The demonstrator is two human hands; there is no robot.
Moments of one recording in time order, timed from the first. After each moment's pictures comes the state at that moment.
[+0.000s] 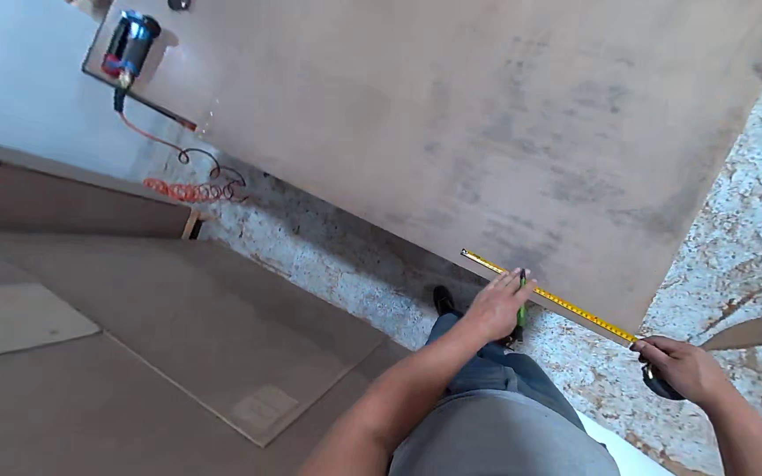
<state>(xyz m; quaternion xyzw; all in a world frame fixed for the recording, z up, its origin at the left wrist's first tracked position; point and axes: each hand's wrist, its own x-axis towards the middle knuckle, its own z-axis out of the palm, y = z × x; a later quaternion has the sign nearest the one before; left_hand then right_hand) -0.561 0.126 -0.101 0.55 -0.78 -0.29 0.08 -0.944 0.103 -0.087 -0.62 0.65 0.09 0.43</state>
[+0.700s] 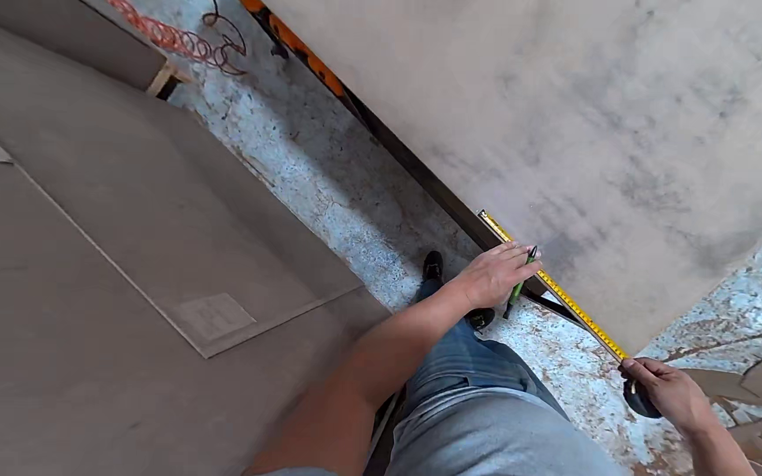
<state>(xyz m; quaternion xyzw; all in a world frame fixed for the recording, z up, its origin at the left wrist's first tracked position) -0.513 0.138 -0.122 0.54 -0.79 -0.21 0.20 -0.936 0.085 -0.085 -0.61 0.64 0.14 0.45</state>
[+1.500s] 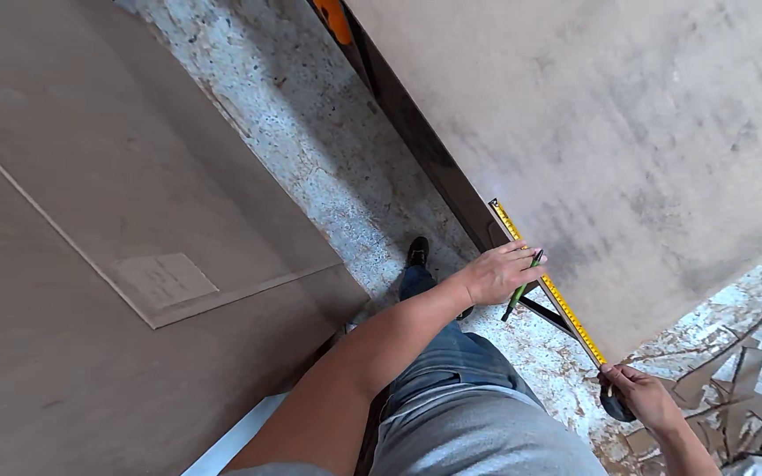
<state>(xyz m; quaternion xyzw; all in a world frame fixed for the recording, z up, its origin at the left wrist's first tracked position) -0.516 0.142 -0.143 0.52 -0.79 -0.19 0.27 -0.918 0.080 -0.078 -0.57 0.65 0.16 0.48</state>
